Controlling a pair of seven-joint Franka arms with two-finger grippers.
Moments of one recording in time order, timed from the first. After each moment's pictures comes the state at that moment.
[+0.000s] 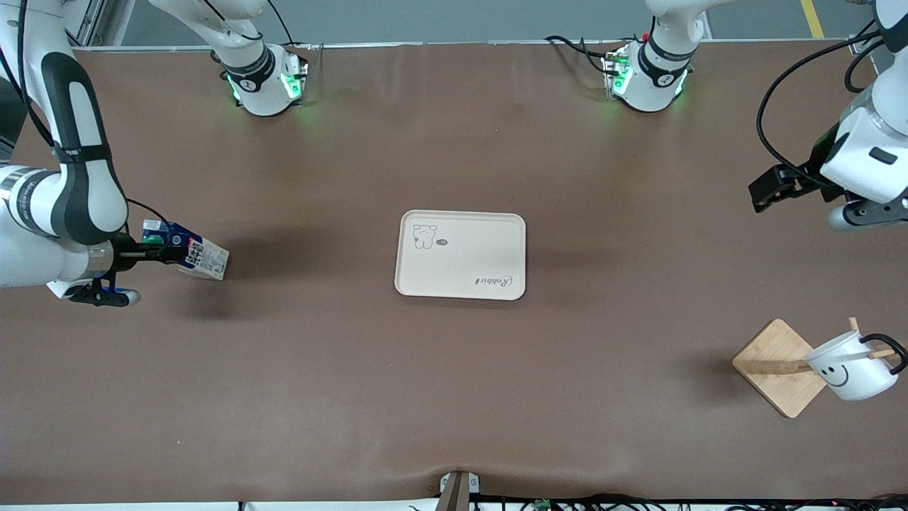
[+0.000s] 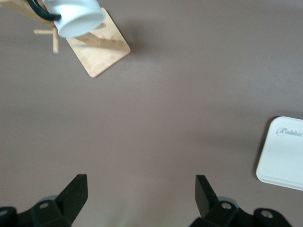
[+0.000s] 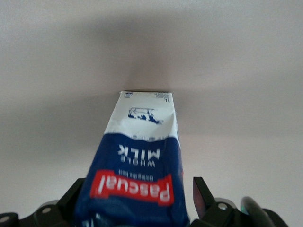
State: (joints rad) left arm 0.18 0.09 -0.36 -1.44 0.12 1.48 -0.29; right arm -0.15 0.38 -0.05 -1.81 0.05 1.79 -0.10
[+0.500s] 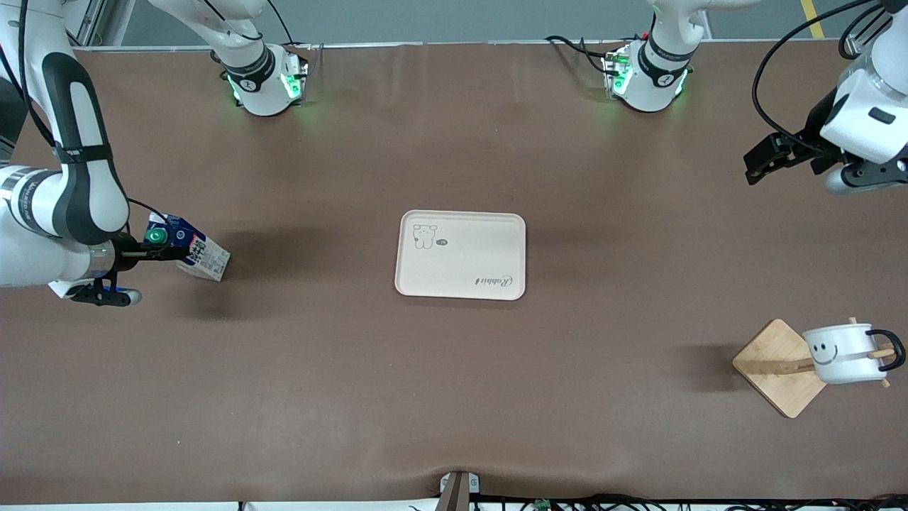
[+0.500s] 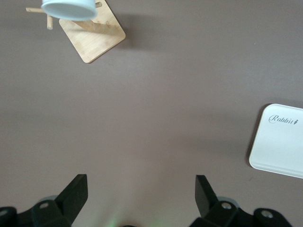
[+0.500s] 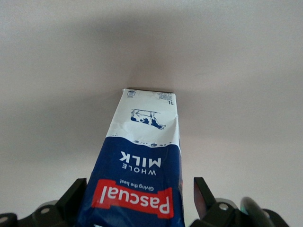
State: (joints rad) left arm -0.03 -0.07 -0.11 -1.62 0.06 1.54 -0.27; right arm -0.15 0.38 -0.04 -1.82 0.05 1.78 -0.10
